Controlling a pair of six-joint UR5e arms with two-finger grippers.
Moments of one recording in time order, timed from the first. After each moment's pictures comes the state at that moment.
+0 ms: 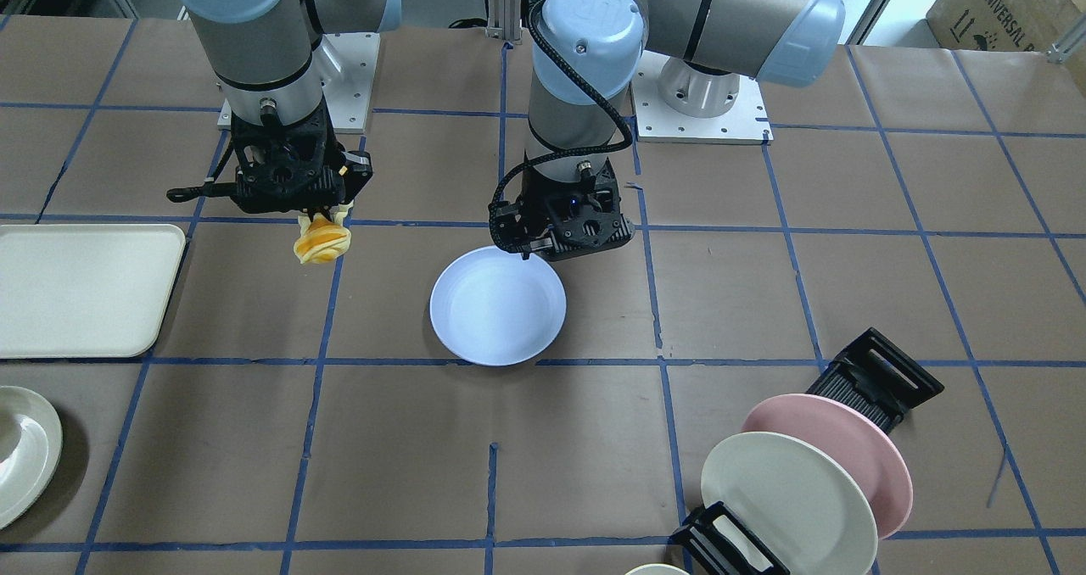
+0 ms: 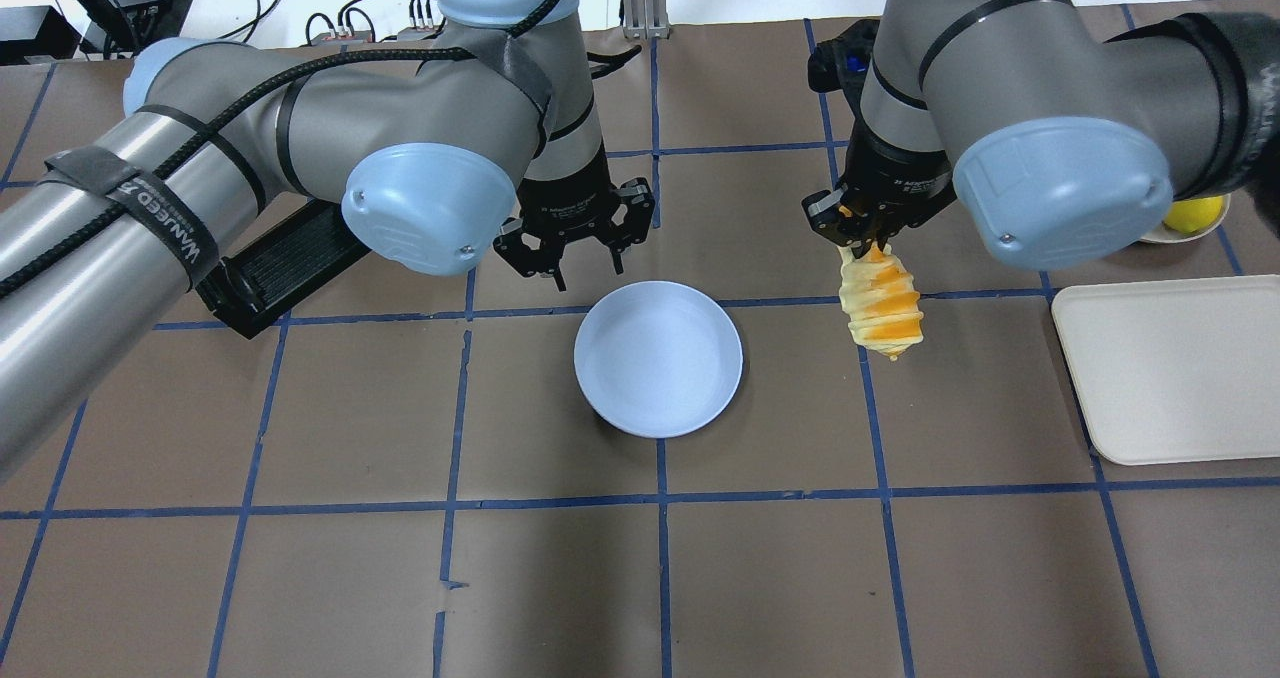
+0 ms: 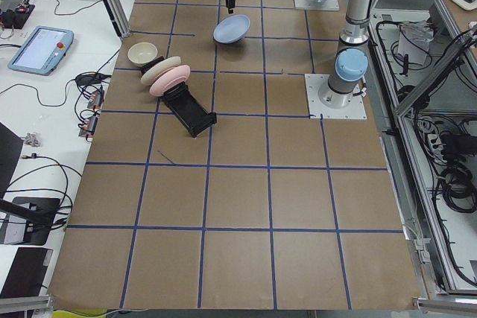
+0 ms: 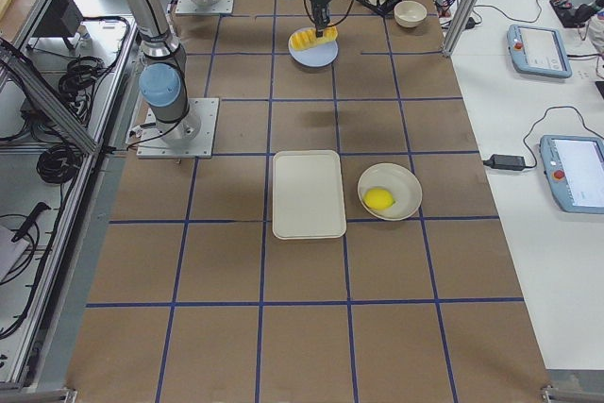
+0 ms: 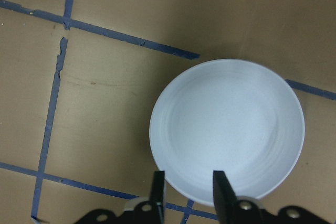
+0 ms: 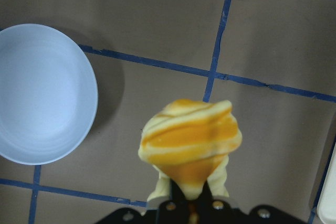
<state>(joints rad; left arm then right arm) -1.89 -1.80 -1.59 -1.35 1.53 -0.56 1.70 -1.54 1.72 -1.76 -1.62 -0.08</state>
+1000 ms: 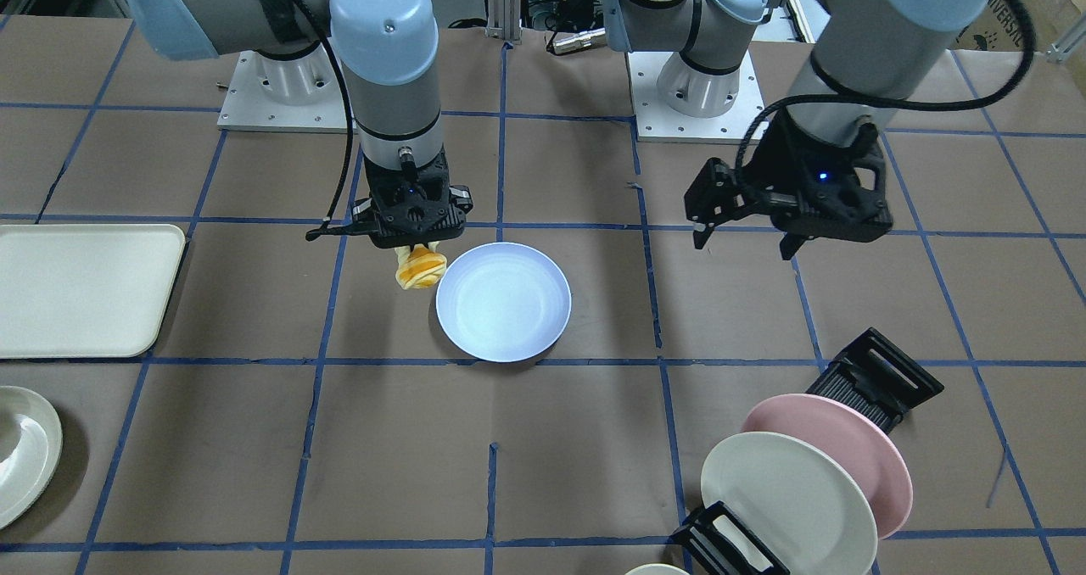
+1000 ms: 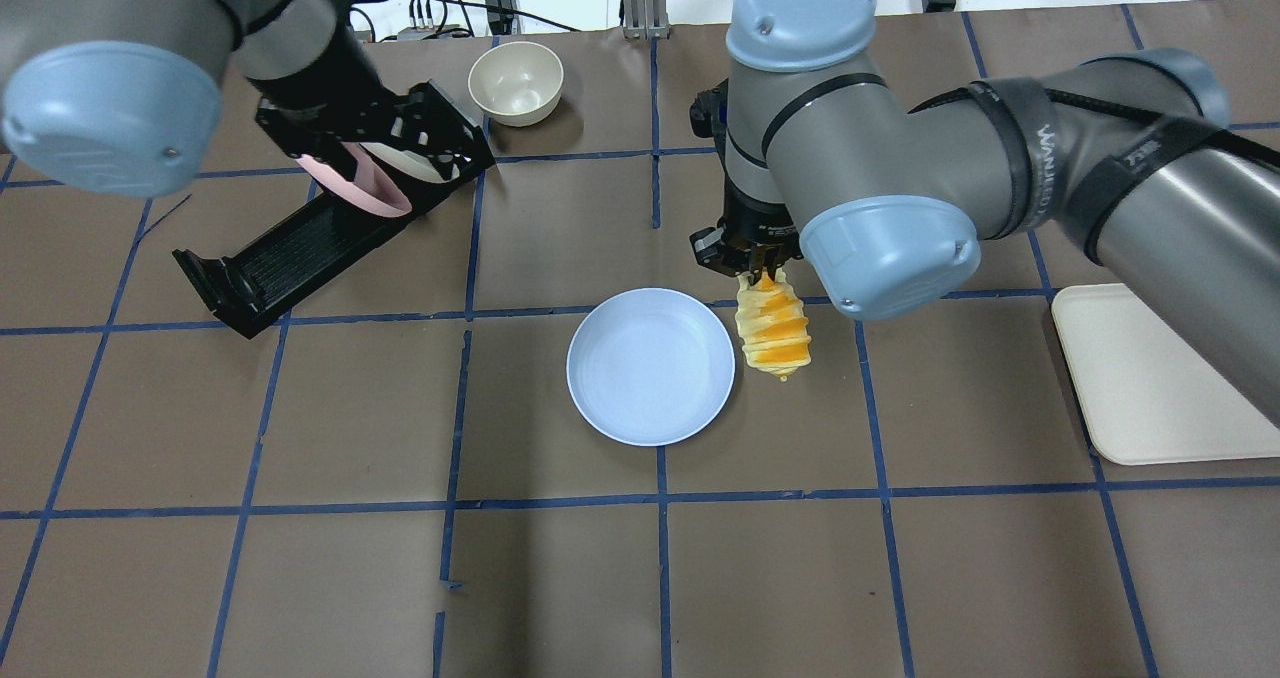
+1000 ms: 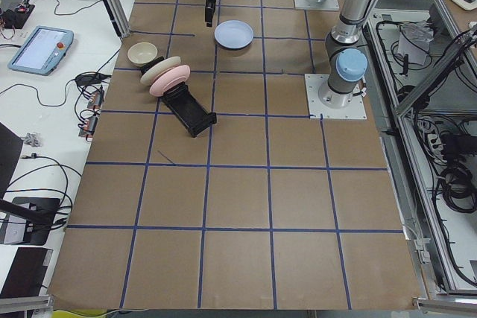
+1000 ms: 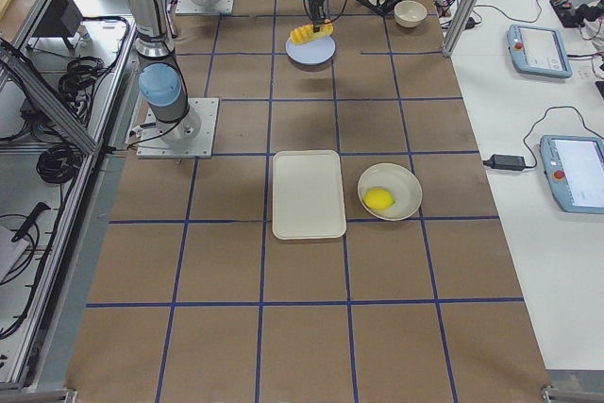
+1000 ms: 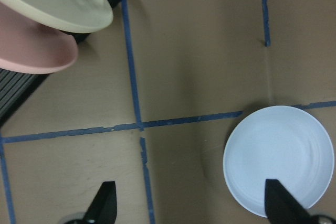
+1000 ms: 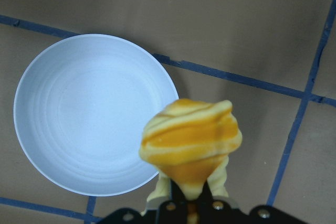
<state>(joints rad) -1.43 -1.63 -1.56 -1.51 1.48 0.17 1.92 -1.36 1.73 -1.92 -1.61 0.07</state>
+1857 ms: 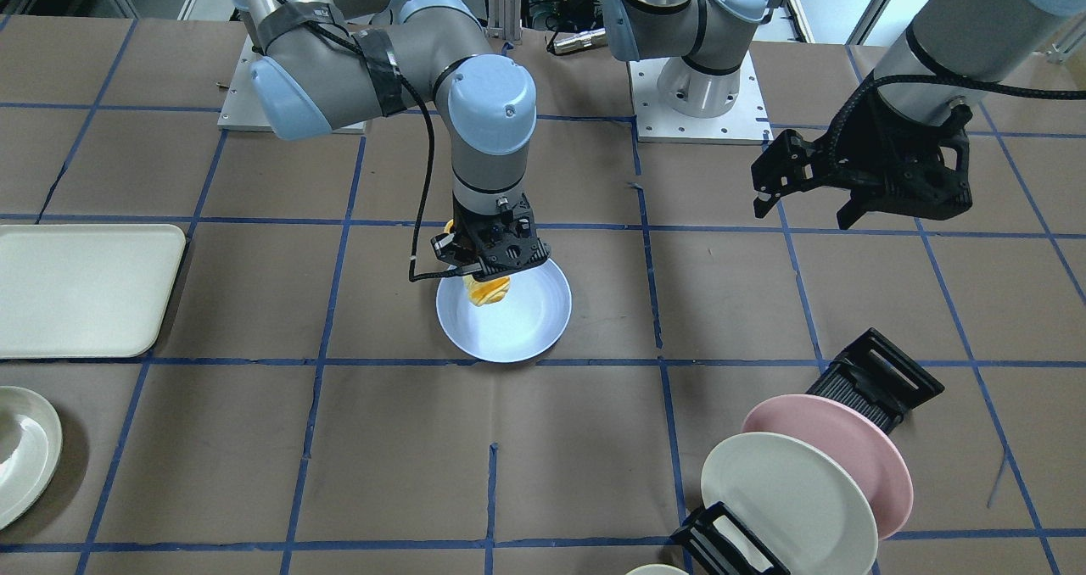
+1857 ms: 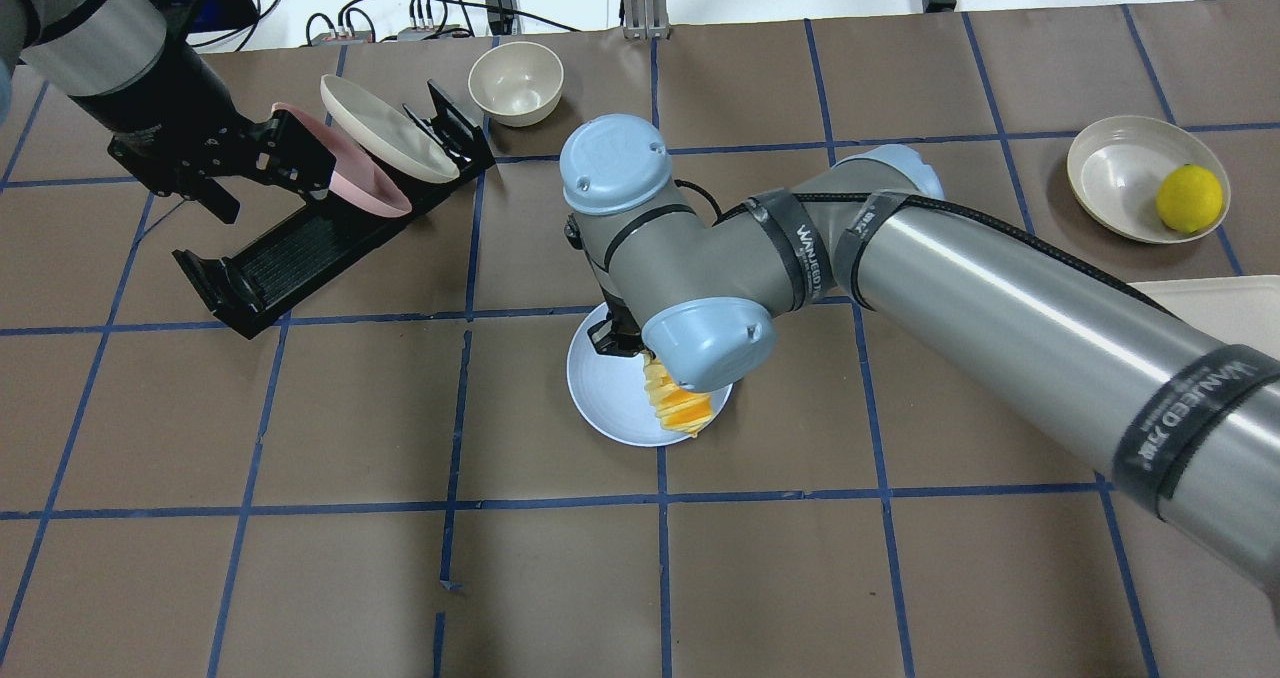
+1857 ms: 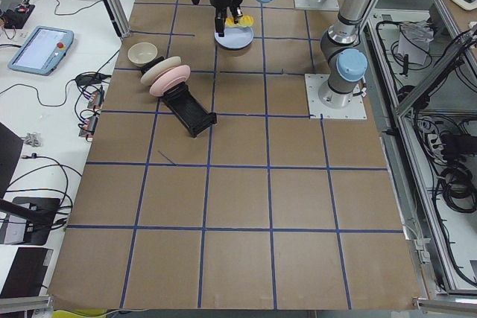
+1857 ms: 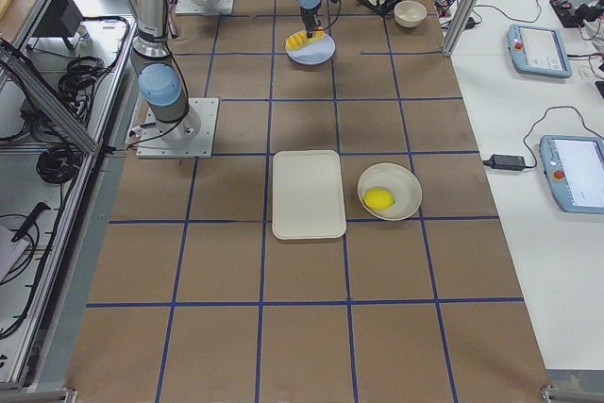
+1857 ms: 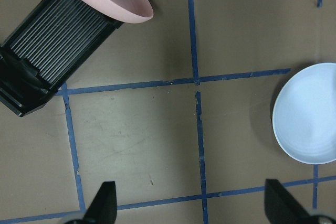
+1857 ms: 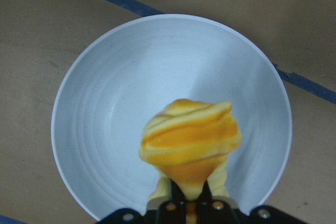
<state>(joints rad) -1.40 -1.57 -1.60 -1.59 1.48 0.26 2.06 -1.19 1.73 -2.06 -1.62 0.06</state>
